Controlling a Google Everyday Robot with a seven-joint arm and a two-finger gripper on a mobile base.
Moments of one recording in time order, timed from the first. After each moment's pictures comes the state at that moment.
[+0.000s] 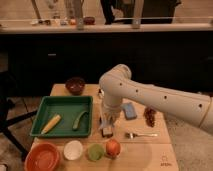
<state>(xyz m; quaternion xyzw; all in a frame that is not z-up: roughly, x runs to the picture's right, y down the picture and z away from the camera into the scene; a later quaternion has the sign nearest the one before) 0.022 0.153 0.682 -0.22 -0.32 -0.70 0.61</state>
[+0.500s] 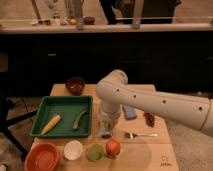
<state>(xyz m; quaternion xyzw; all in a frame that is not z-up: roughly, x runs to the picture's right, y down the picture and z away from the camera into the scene) 0.010 0.182 0.668 -0.22 -0.34 -0.70 0.59</state>
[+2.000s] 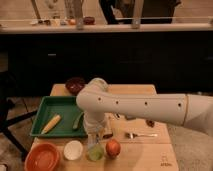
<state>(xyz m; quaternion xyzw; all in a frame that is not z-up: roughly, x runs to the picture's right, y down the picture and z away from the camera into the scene) -0.045 0.224 0.645 -0.23 -0.37 -0.75 0.51</state>
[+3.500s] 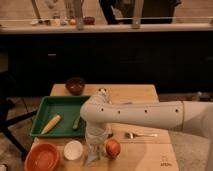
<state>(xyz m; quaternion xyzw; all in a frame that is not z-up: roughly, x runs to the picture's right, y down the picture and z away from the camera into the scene) -0.041 0.280 0.656 -0.24 -0.41 -0.73 0.49</state>
